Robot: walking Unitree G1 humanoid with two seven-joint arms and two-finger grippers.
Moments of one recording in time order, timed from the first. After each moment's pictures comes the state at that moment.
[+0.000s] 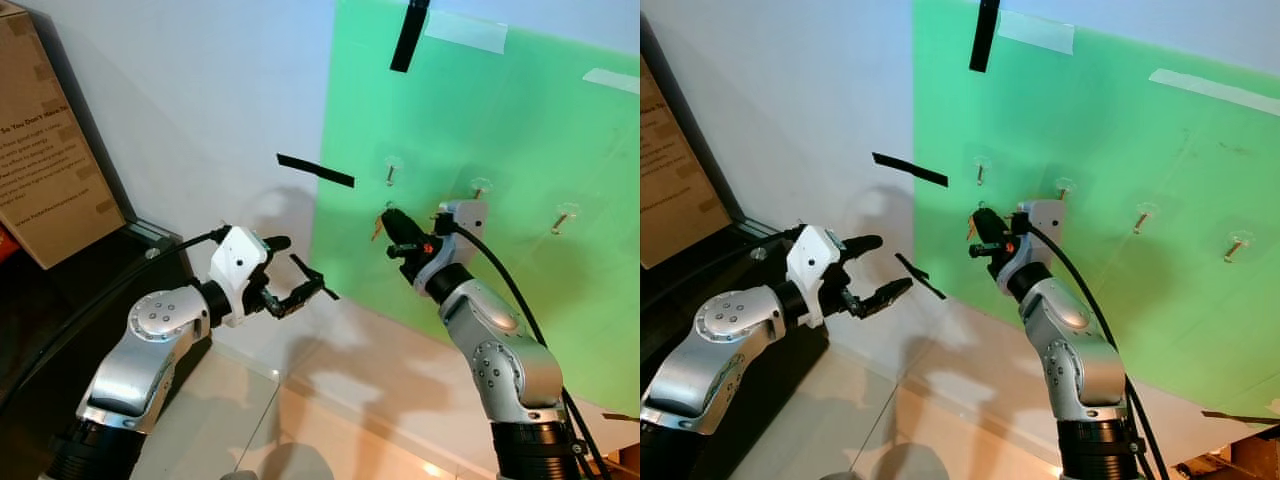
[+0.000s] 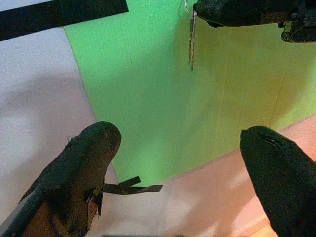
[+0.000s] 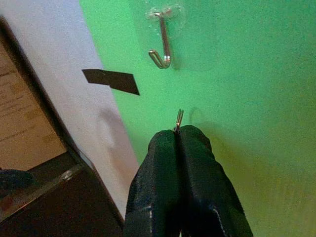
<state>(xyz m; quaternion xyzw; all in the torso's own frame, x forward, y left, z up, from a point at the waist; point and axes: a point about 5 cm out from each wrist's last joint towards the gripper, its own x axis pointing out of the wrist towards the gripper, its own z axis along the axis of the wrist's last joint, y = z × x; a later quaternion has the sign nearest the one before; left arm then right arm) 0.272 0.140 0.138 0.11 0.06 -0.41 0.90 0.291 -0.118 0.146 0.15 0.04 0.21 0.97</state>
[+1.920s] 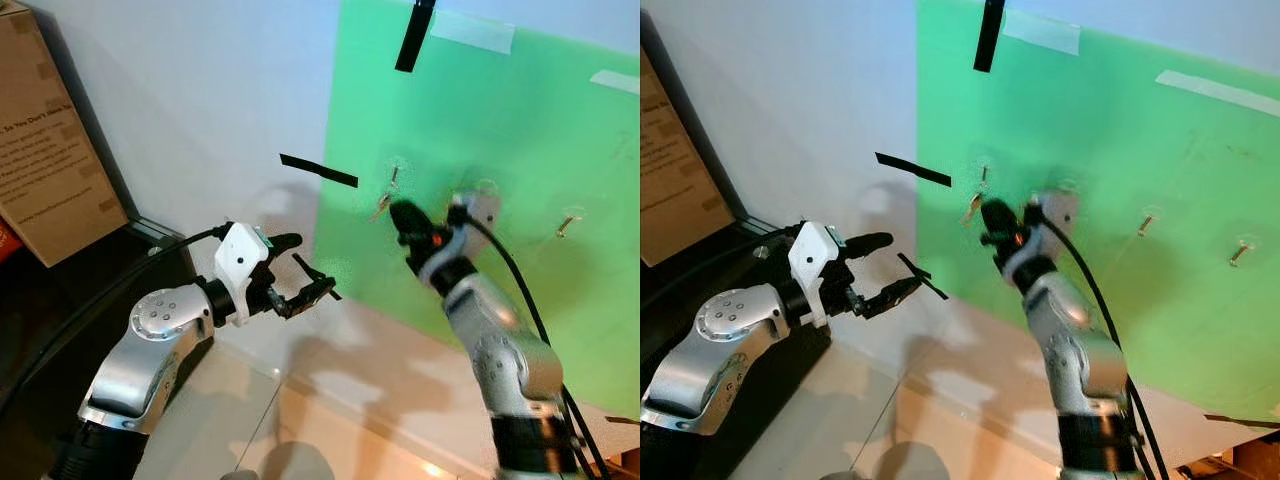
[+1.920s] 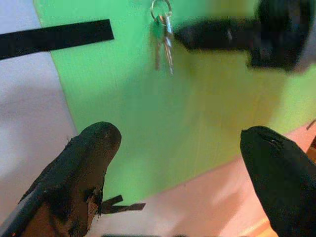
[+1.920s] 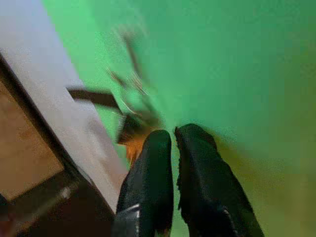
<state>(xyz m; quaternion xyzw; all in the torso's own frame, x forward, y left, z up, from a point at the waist) 0.268 0.132 0.147 0.07 0.03 -0.44 0.90 0.293 -0.130 0.139 0.18 0.04 0.17 0.97</state>
